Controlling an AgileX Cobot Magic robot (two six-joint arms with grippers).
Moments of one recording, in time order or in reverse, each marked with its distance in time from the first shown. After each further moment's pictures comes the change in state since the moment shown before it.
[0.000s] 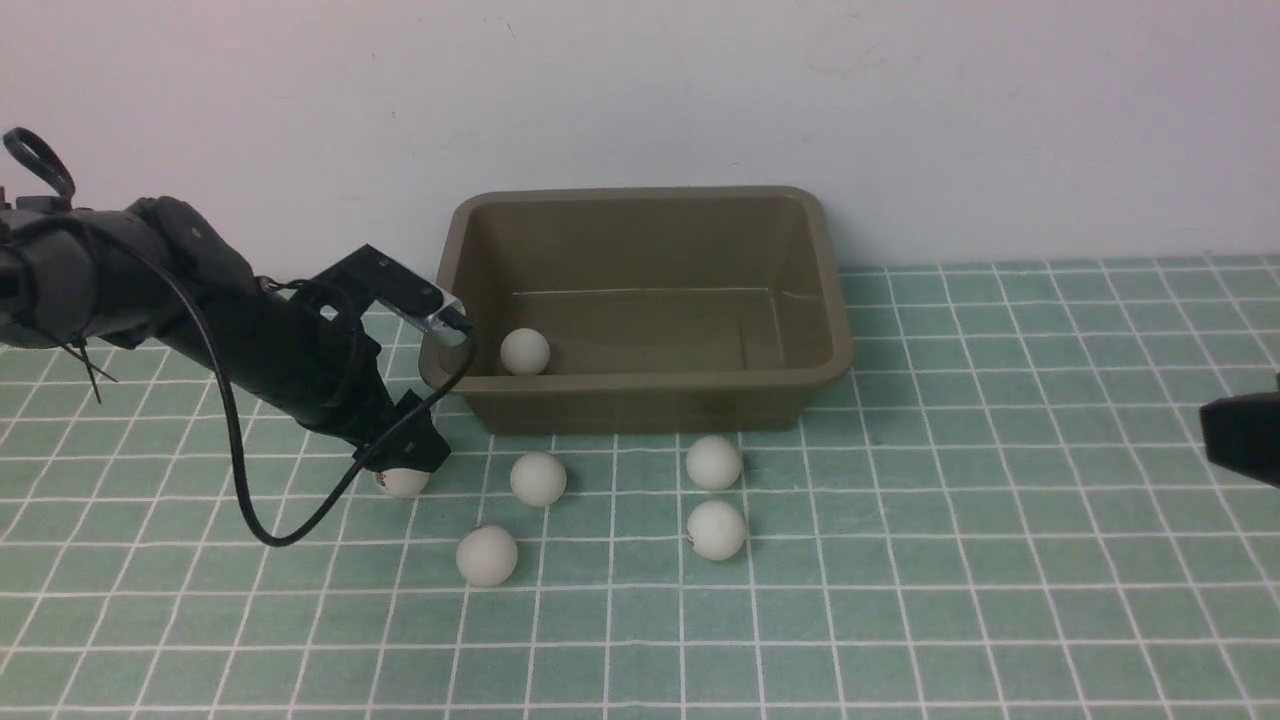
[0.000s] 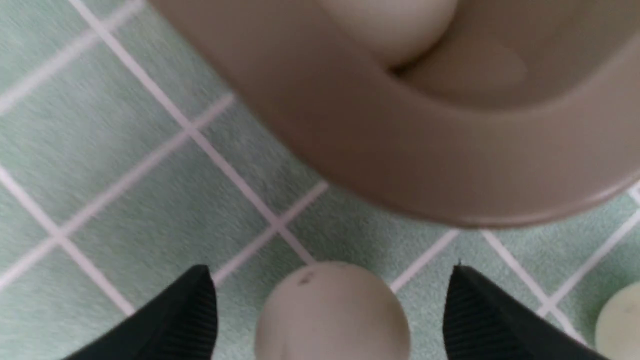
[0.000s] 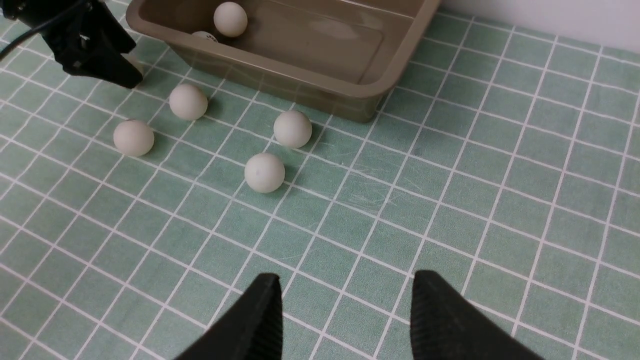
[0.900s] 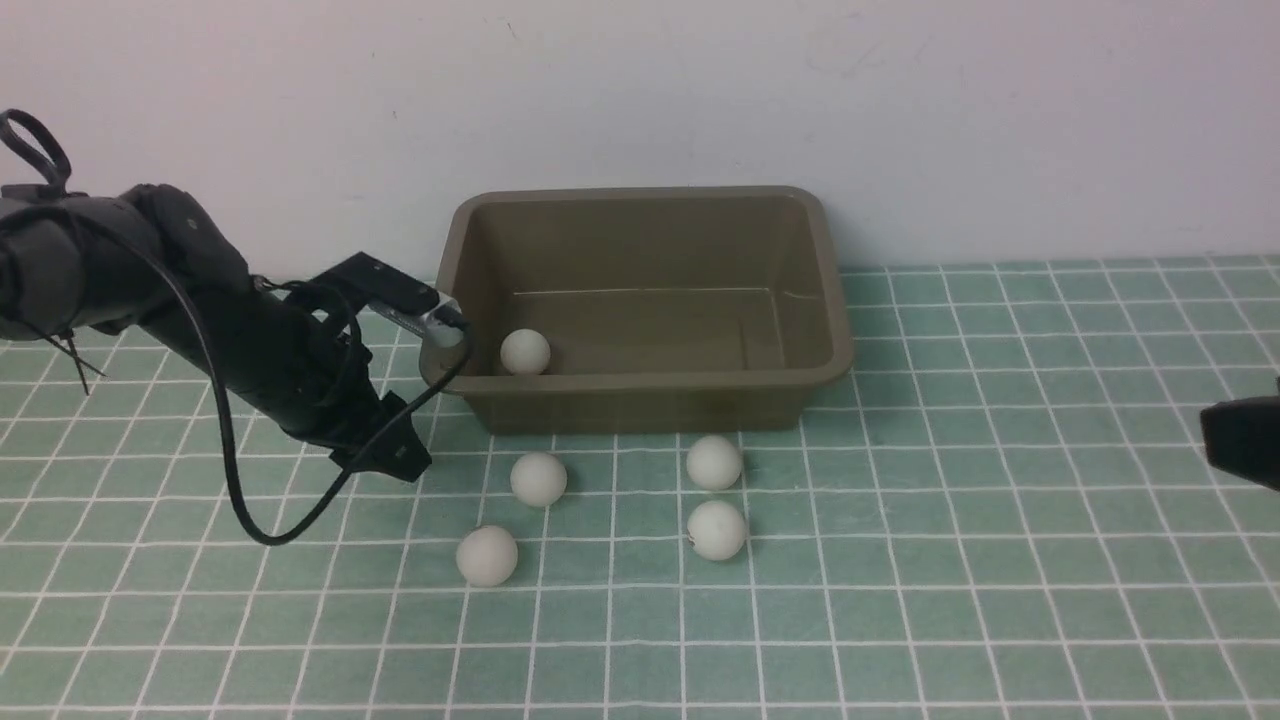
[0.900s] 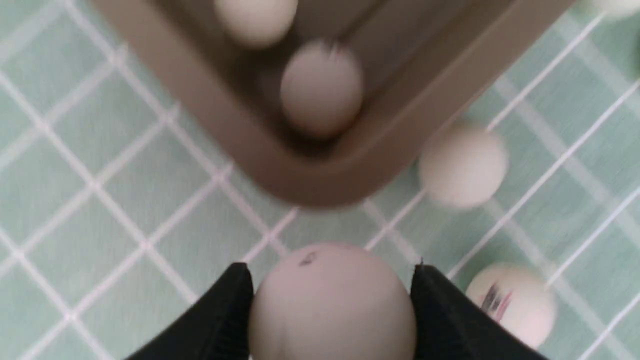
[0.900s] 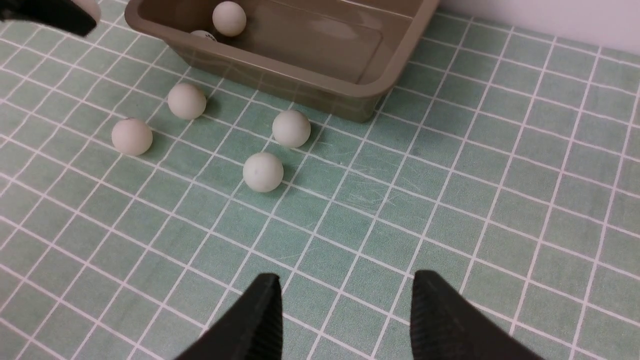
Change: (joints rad) right arm 0.000 0.000 0.000 -0.004 0.000 -0.001; left arm -0.001 -0.221 0.000 0.030 0.102 -0.053
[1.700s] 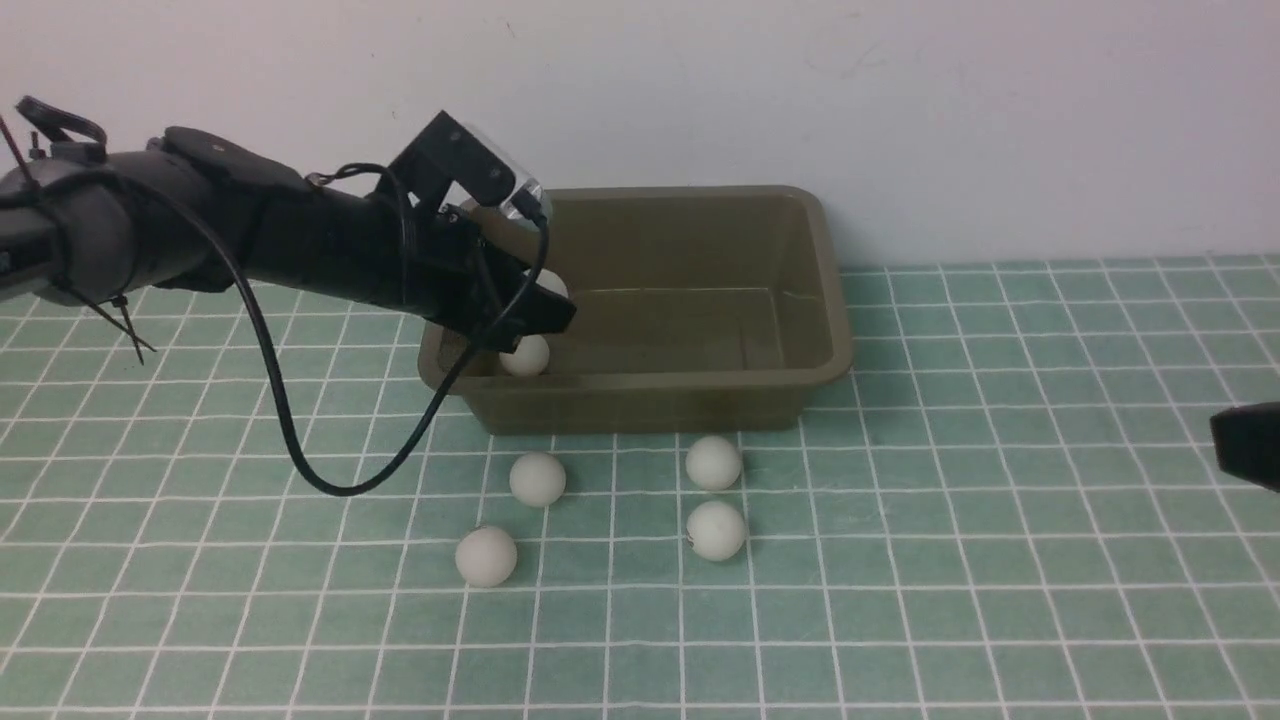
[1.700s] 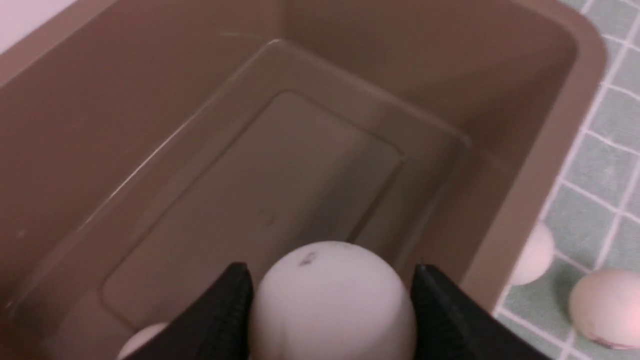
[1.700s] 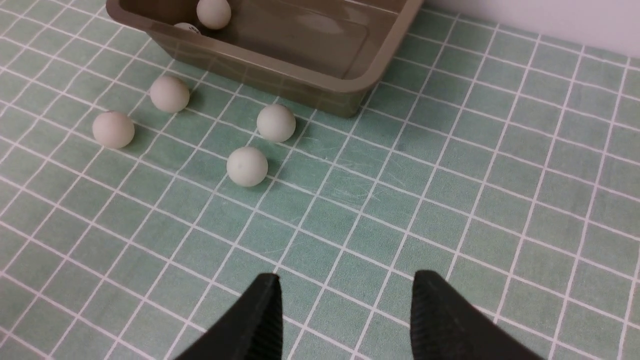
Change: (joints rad) right arm 0.000 0.000 0.000 -0.031 0.020 0.000; left arm -0.101 0.170 -0.110 -0.569 -0.092 0.551
